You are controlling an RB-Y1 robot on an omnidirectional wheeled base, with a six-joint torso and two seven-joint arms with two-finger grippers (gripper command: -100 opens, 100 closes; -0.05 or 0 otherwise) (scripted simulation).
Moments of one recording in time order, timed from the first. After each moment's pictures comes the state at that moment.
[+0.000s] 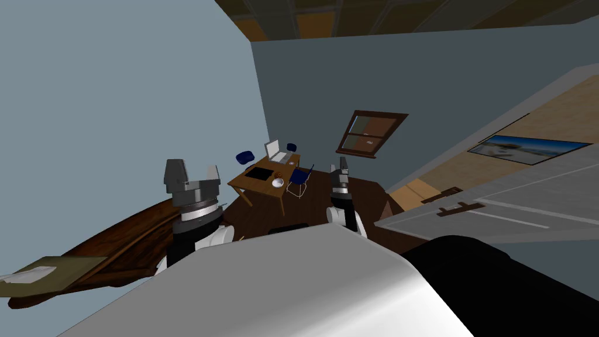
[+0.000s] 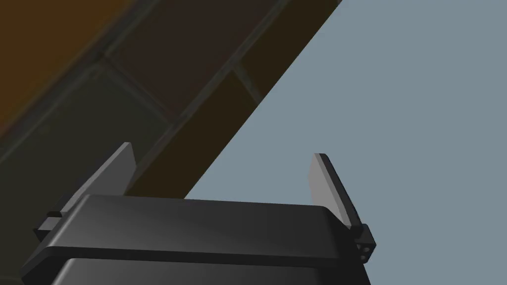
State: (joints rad) left arm 0.53 -0.01 0.02 -2.29 -0.04 -0.62 -0.06; right arm 0.49 0.04 -0.03 -2.30 0.06 -0.37 0.04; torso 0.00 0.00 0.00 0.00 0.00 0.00
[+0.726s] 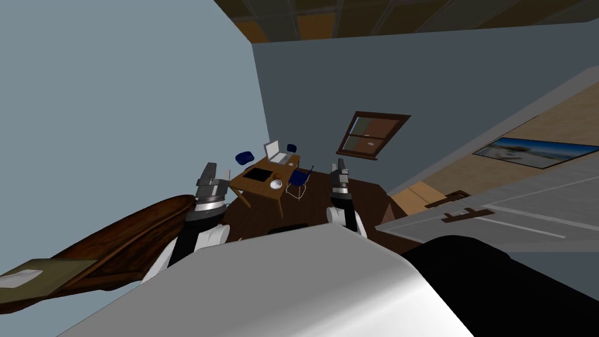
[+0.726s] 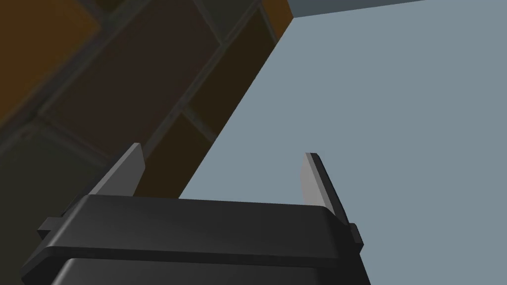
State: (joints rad) left arm 0.46 0.17 0.05 -2.17 -0.01 -0.48 -0.05; right arm 0.49 0.04 -0.03 -2.30 0.06 -0.37 0.04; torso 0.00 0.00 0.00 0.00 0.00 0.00
